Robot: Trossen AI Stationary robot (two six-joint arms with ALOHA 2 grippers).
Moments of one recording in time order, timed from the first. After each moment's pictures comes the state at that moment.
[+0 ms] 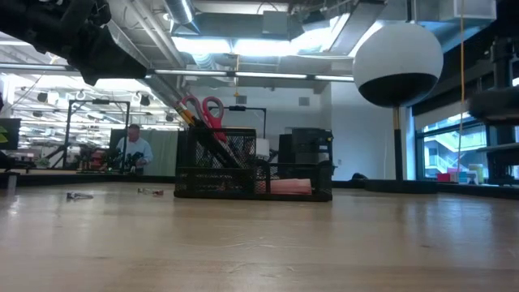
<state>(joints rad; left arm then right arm) -0.22 0.44 0.32 -0.22 -0.66 -0.32 0.77 1.79 1.02 -0.65 0.11 0.26</state>
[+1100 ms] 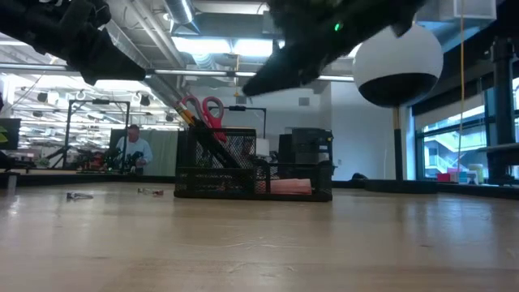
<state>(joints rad) -0.22 0.44 0.32 -0.23 -0.66 -0.28 0.18 1.72 1.03 0.15 0.36 0.00</state>
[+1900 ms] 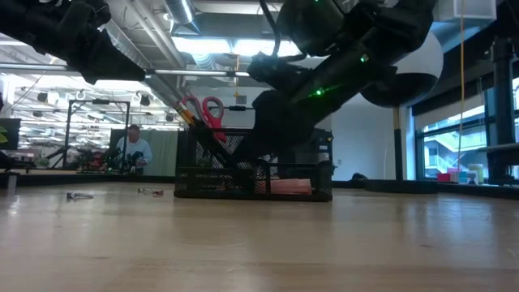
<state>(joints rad) -0.22 0.44 0.32 -0.24 -0.67 -0.26 0.16 1.96 1.03 0.30 0.34 0.02</state>
